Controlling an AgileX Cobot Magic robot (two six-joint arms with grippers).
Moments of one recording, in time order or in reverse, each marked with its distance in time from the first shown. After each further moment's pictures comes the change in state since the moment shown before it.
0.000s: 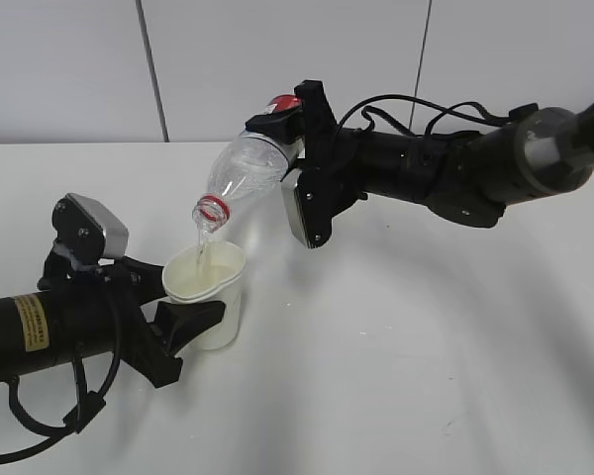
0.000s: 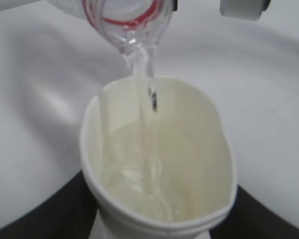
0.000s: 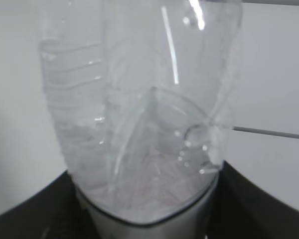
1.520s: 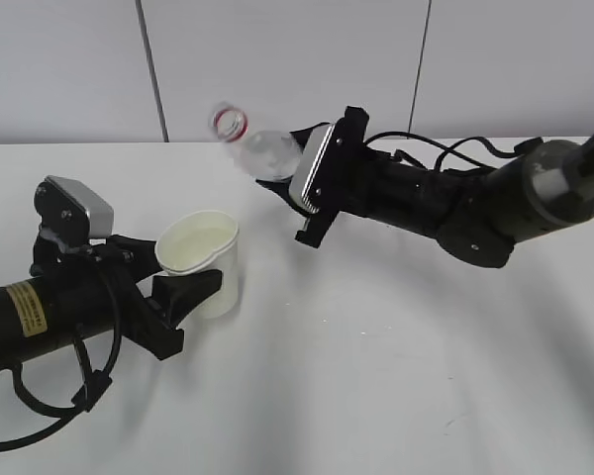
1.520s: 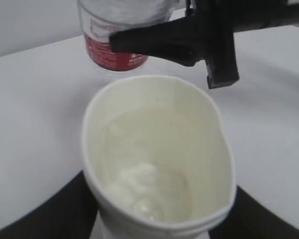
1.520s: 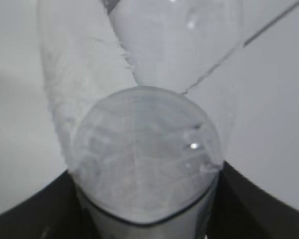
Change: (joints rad) left arm 0.000 0.000 0.000 -0.091 -0.100 0.038; right arm 0.000 0.000 0.121 0.136 -0.092 0.692
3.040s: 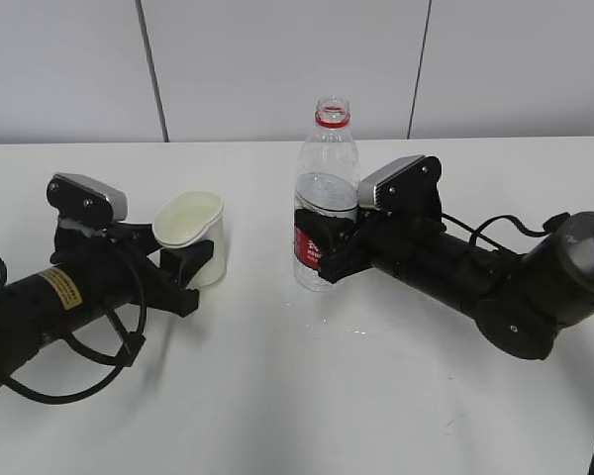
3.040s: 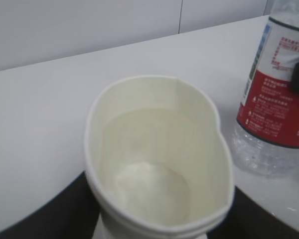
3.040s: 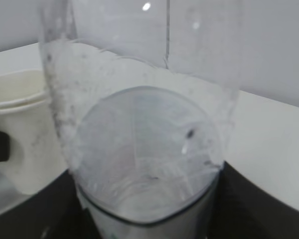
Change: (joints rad) left arm 0.000 0.179 -0.131 -0.232 -0.057 0.089; right arm 0.000 -0.011 0.324 0.282 -0.241 0.552
